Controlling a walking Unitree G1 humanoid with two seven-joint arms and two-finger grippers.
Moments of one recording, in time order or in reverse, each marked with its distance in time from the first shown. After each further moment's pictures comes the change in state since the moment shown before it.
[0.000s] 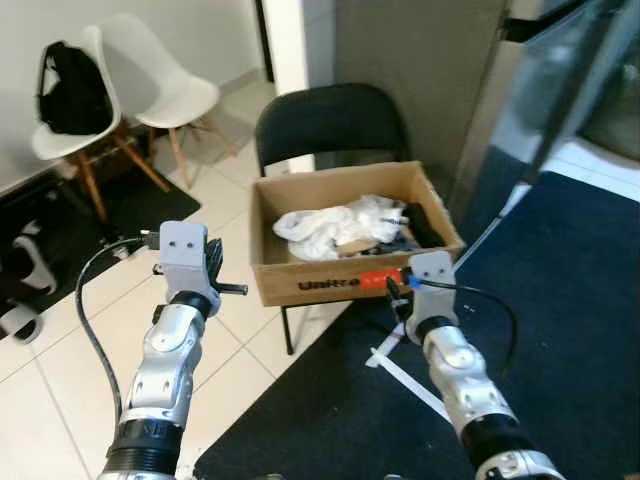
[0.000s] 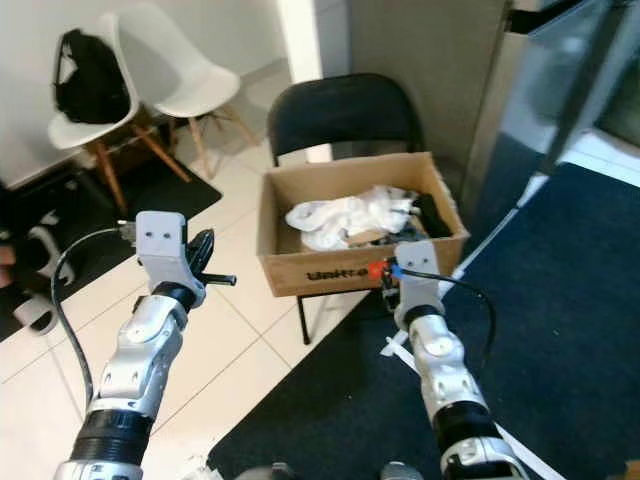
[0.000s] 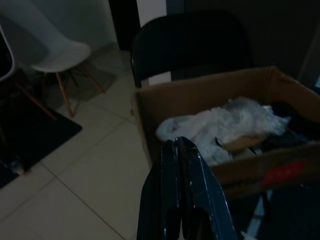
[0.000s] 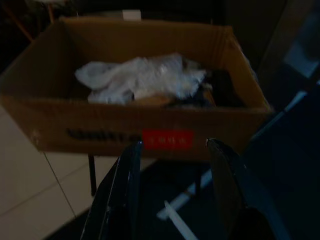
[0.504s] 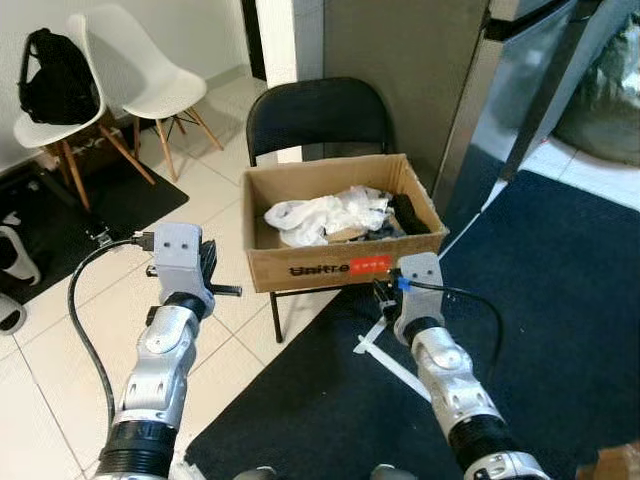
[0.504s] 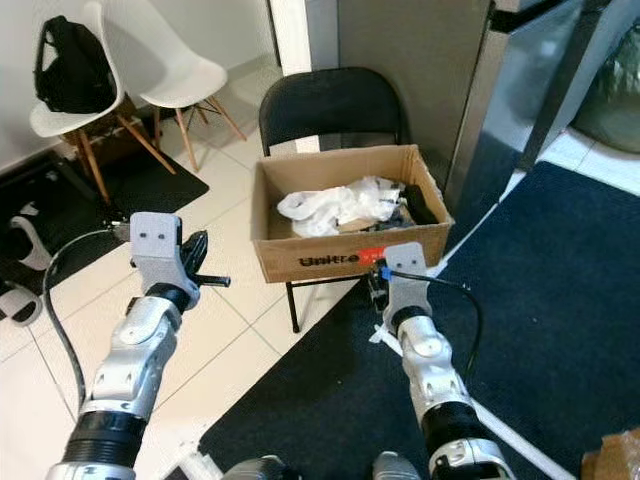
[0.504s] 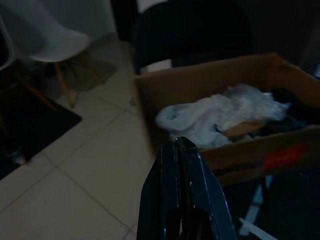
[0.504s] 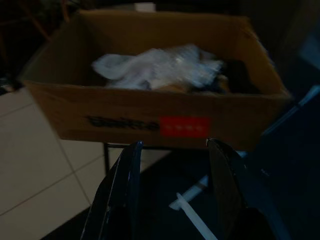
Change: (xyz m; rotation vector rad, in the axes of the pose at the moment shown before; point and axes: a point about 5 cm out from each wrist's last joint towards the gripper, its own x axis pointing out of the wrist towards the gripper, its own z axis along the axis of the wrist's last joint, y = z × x) left arm -0.003 0.004 -0.004 -0.004 0.016 0.020; right arm 0.002 0.008 0.002 0.007 -0.008 0.030
